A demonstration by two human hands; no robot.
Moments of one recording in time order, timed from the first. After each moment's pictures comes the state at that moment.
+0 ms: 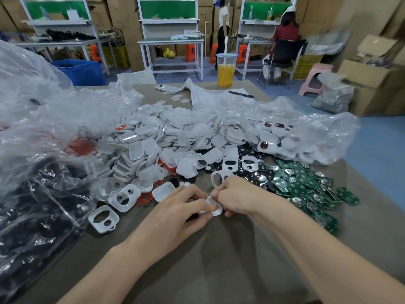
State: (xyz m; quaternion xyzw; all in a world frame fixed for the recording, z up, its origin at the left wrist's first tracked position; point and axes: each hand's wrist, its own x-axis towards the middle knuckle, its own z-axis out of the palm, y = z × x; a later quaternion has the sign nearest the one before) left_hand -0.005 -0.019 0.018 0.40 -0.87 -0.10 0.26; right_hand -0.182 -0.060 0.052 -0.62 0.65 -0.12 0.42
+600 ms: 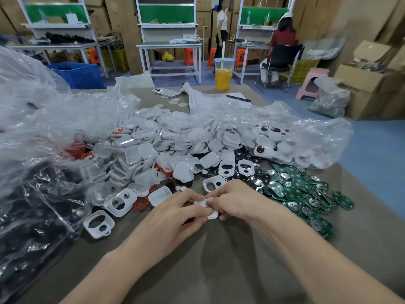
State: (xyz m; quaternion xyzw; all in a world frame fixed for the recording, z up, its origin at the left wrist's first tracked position) left_hand -0.003 -0.022 0.014 0.39 -0.87 -0.11 0.26; right_hand -0.191 -0.056 0.050 -0.57 0.63 -0.20 0.48
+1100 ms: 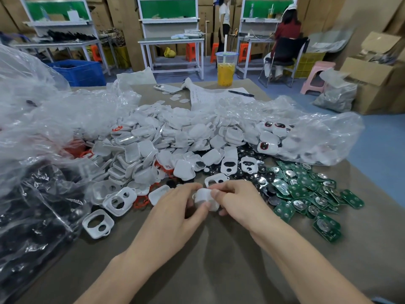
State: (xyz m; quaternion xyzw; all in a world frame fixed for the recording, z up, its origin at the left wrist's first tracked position) left_hand -0.020 -0.025 0.013 0.54 -0.77 -0.17 0.31; right_hand -0.189 -0.047 0.032 -0.53 0.61 -0.36 0.46
